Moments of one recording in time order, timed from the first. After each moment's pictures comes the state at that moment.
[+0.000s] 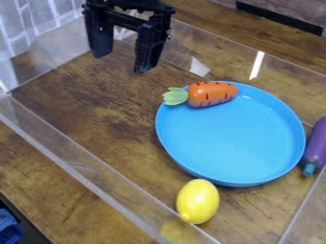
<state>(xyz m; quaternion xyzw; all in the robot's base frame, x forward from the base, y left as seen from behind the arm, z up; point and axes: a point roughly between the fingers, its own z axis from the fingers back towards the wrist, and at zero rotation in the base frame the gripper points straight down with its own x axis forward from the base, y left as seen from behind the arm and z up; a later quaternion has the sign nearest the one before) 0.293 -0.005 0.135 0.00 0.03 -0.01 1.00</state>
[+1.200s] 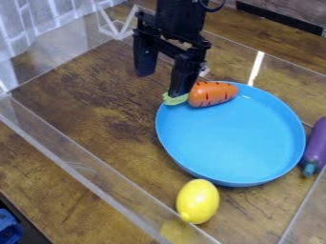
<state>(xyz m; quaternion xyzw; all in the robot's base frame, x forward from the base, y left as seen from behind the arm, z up) 0.319 -0.033 0.103 0.01 0.06 -0.12 0.99</state>
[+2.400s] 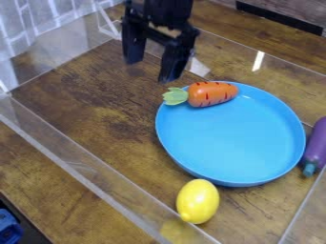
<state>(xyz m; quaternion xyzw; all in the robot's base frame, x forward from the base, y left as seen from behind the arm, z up) 0.326 -0.017 0.116 0.02 0.06 -0.09 0.99</state>
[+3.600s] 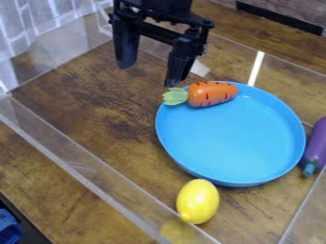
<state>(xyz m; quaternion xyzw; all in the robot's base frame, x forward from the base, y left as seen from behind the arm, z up) 0.288 -0.037 0.133 0.02 0.06 0.00 1.00</state>
